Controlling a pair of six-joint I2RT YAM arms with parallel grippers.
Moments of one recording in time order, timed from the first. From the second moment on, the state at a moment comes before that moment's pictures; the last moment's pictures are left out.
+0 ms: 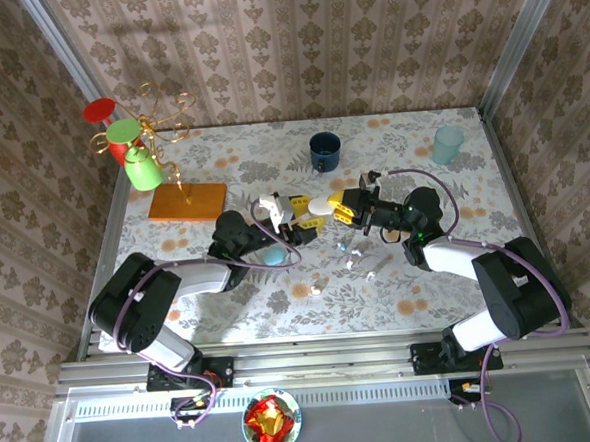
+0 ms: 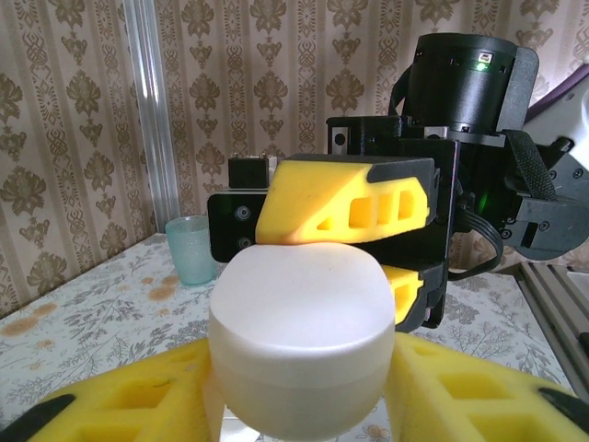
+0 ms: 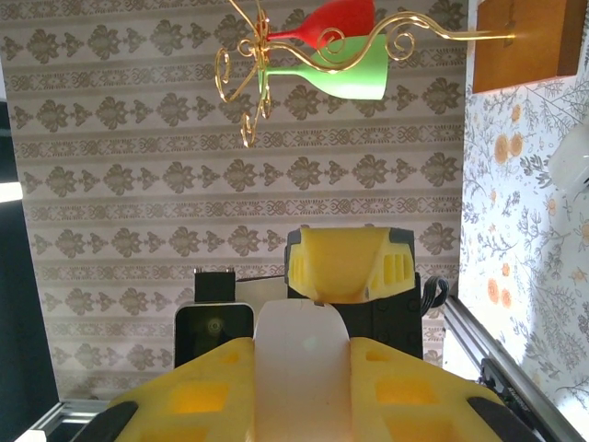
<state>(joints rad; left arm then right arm) -0.68 1.56 0.57 1.17 0.69 -0.09 0.31 1.46 0.54 1.11 -0.89 1.72</state>
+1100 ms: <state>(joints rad) -0.68 1.57 0.59 1.18 0.72 -0.11 0.30 1.39 0.56 0.96 -0.90 1.63</state>
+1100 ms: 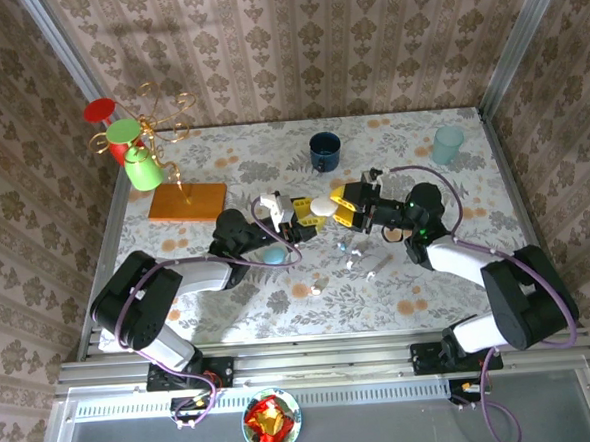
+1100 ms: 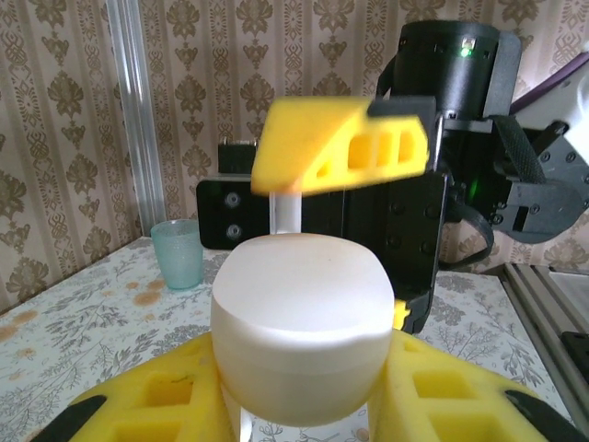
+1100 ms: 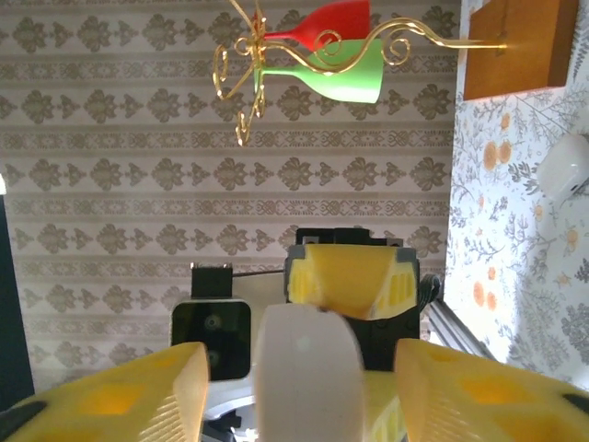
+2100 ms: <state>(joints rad) -0.68 1.57 0.56 1.18 0.77 -0.20 0.42 1.05 0.82 -0.17 -0.50 -0.03</state>
